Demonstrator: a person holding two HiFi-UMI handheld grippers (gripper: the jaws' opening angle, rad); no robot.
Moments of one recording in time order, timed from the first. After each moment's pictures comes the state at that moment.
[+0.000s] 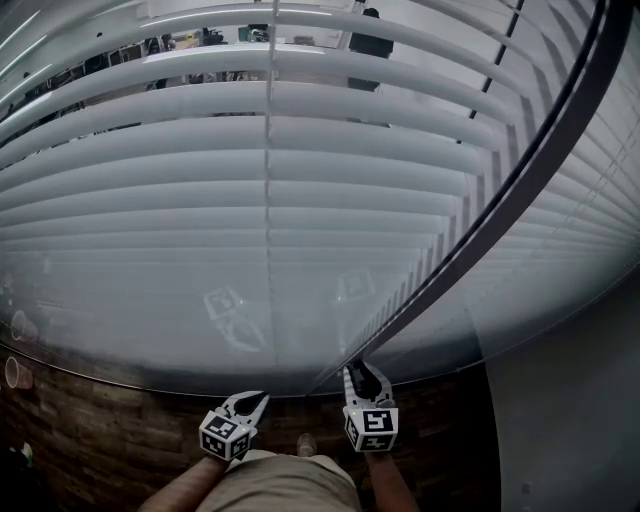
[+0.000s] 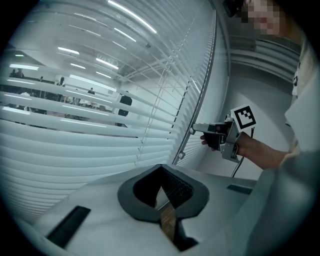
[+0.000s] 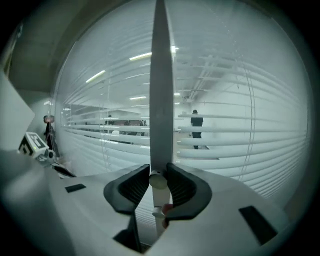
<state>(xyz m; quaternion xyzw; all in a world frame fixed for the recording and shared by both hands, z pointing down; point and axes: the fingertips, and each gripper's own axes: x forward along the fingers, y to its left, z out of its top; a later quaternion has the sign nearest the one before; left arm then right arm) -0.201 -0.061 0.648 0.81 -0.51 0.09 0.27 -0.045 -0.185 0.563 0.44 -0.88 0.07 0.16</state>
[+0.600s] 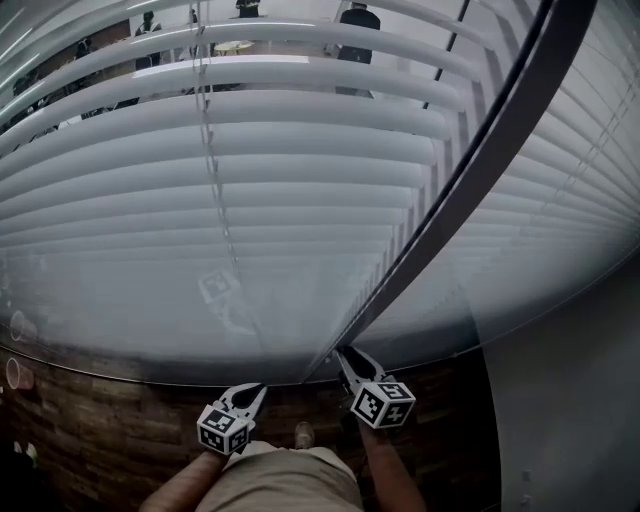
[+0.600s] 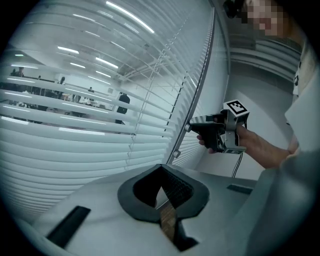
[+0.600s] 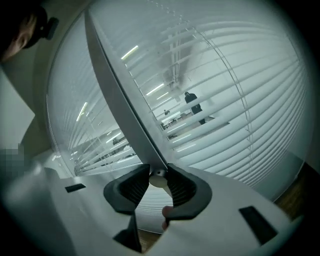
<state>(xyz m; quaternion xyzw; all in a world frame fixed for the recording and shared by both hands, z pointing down) -0.176 -0.060 0.641 0.81 -0.52 0.09 0.27 -0.034 -0.192 0.562 0.39 -0.87 0.31 0.07</state>
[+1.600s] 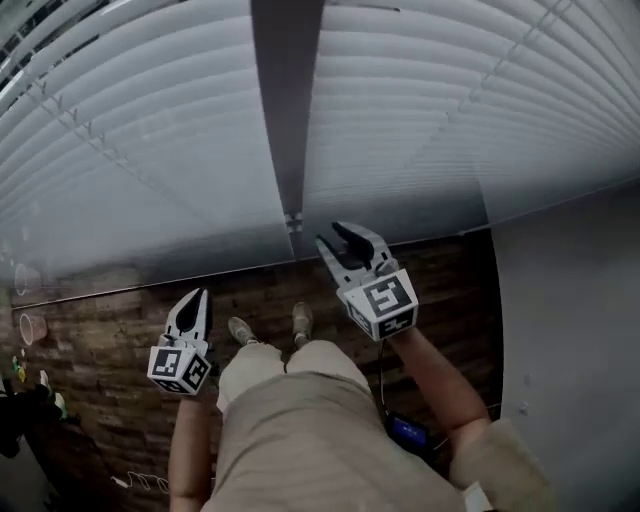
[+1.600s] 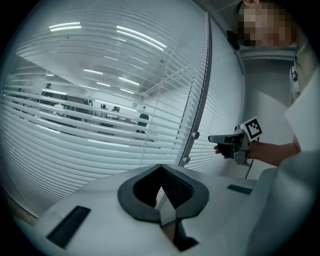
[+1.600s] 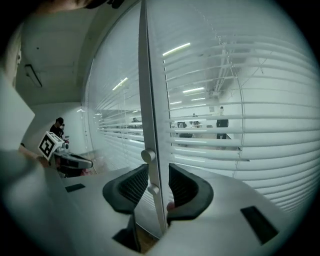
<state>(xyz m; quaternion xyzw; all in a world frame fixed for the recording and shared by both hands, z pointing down) -0.179 -0.031 0.502 0.72 -0.65 0.02 0.24 0.012 -0.187 0.440 0.27 -0.95 0.06 0.16</state>
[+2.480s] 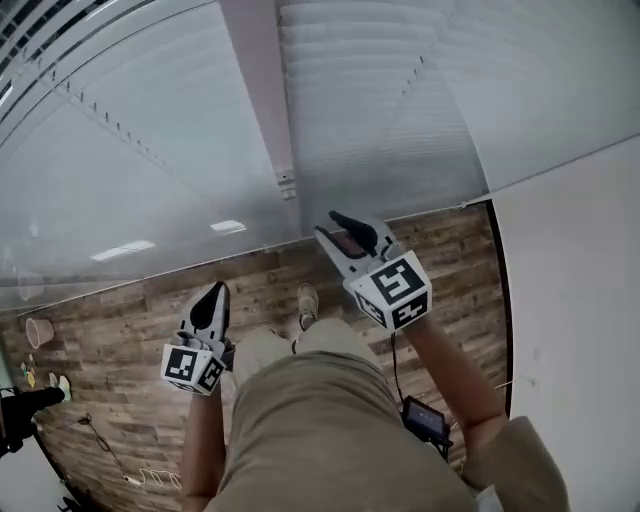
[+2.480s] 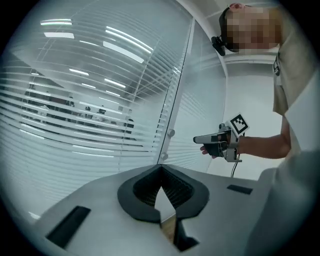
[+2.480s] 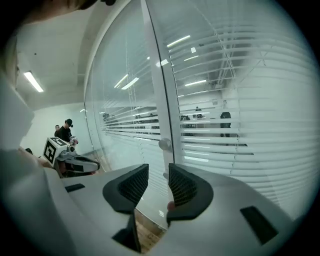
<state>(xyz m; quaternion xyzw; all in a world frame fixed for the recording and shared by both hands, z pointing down) -0.114 -0.001 0.483 0.78 -0.59 0.01 0.20 0.037 -0.136 0.427 0.25 -0.94 0.09 0.20</state>
